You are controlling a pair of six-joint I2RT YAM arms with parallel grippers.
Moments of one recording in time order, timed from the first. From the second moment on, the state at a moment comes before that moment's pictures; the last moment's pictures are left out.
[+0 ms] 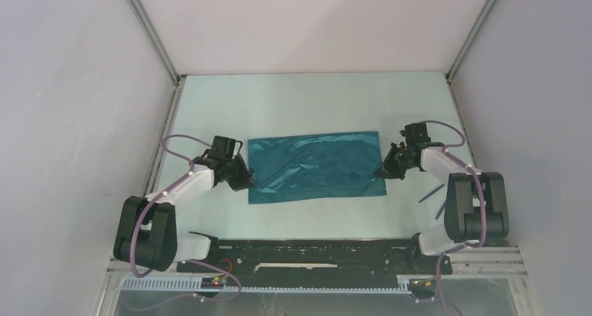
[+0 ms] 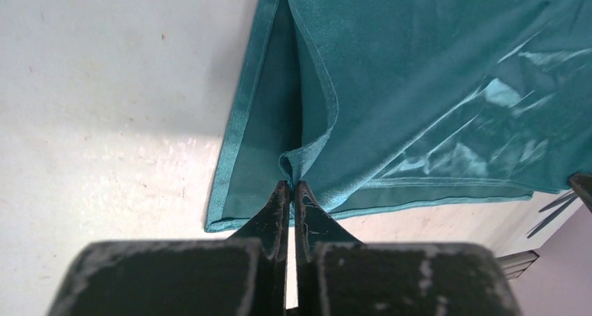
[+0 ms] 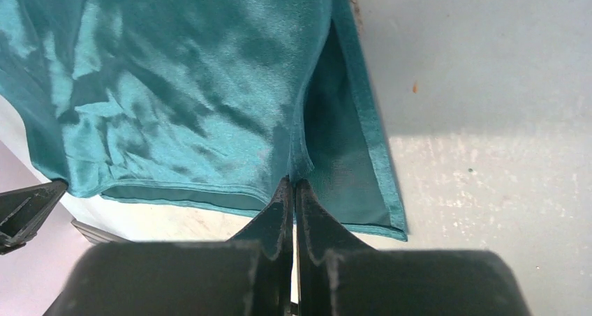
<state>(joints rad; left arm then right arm) -0.21 1.29 0.67 -0.45 0.19 -0.76 0.02 1.50 0.80 -0.46 -0.38 0.54</state>
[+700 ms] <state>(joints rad) -0.26 1.15 0.55 -0.49 0.15 -0.79 0.00 1.41 0.71 -0.45 -0.38 0.52</state>
